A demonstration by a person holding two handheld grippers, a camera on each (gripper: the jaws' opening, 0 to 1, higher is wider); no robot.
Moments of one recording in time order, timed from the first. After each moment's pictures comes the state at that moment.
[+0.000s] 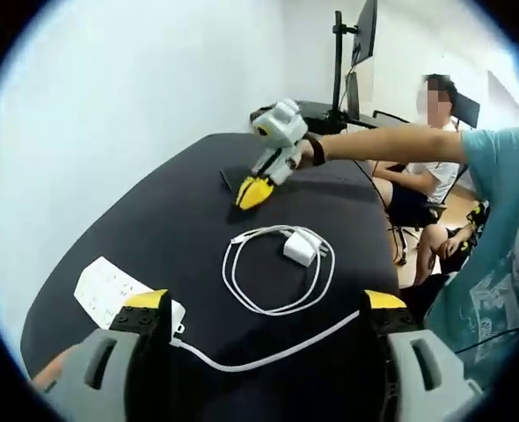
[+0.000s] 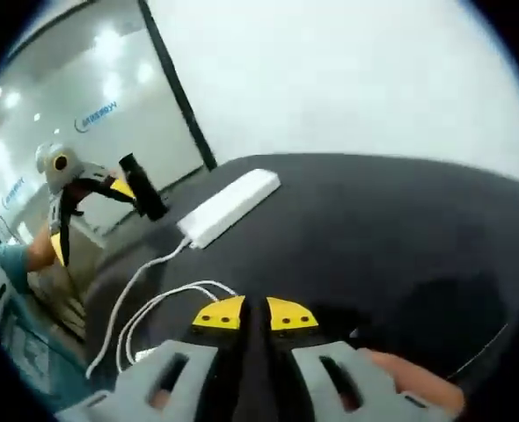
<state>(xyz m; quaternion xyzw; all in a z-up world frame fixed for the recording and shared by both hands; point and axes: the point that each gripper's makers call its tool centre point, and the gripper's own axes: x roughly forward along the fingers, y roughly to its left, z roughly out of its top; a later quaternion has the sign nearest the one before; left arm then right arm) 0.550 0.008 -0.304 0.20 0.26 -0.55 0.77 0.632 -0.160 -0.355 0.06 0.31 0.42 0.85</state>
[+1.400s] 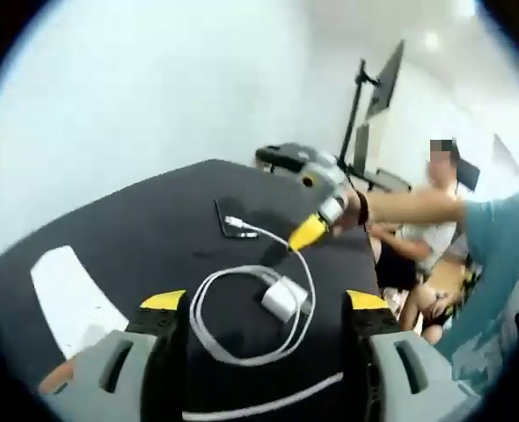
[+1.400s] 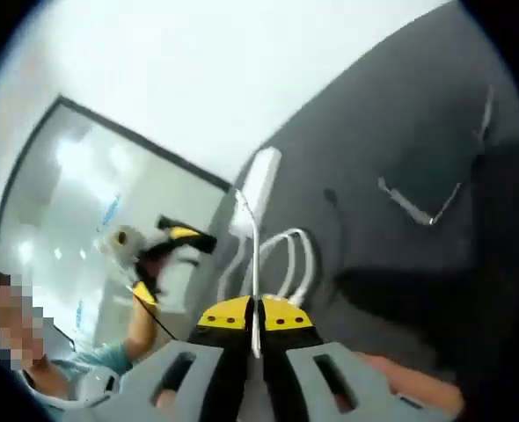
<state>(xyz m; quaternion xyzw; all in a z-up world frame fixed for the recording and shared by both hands) 0.553 -0.058 -0.298 -0.02 0.24 -0.54 0.81 0.544 -0.175 -0.339 0.41 0.33 0.37 0.77</state>
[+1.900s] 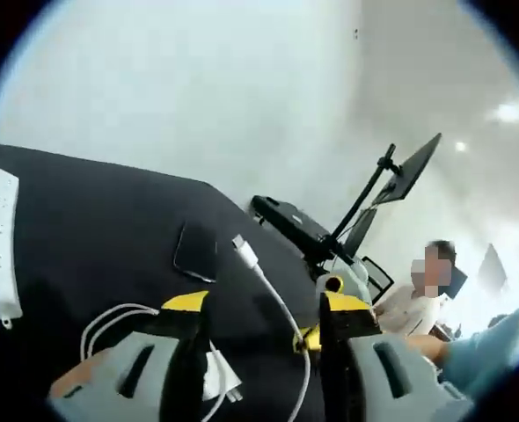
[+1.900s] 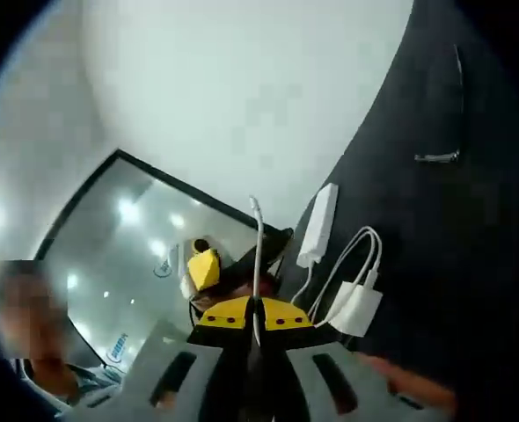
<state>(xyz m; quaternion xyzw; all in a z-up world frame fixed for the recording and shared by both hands) 0.541 -0.148 -0.296 -0.21 0.24 -0.53 0.79 0.485 -0.139 -0.314 0.50 0.19 0.40 0.74</state>
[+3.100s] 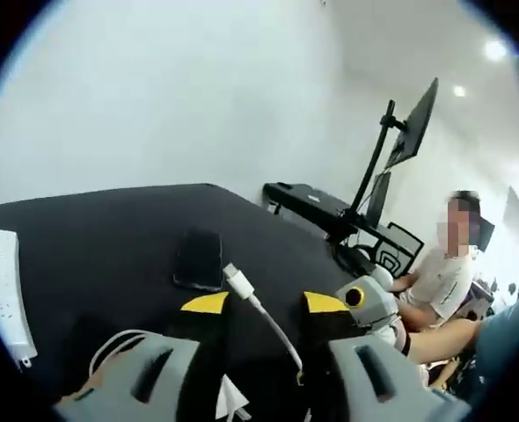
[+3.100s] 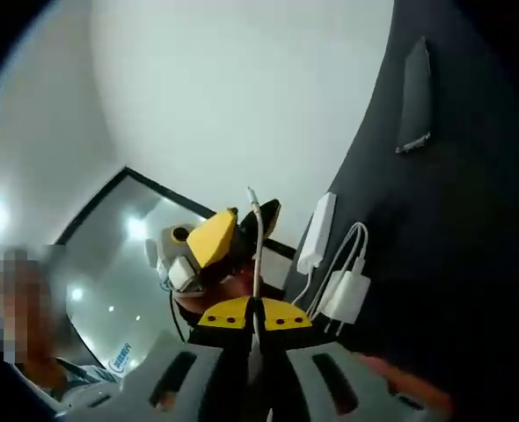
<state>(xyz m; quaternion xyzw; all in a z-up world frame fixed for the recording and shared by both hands) 0.541 -0.180 -0.296 -0.08 0.22 -0.50 0.83 0.481 -0.151 -0.328 0.52 0.15 0.39 0.74</state>
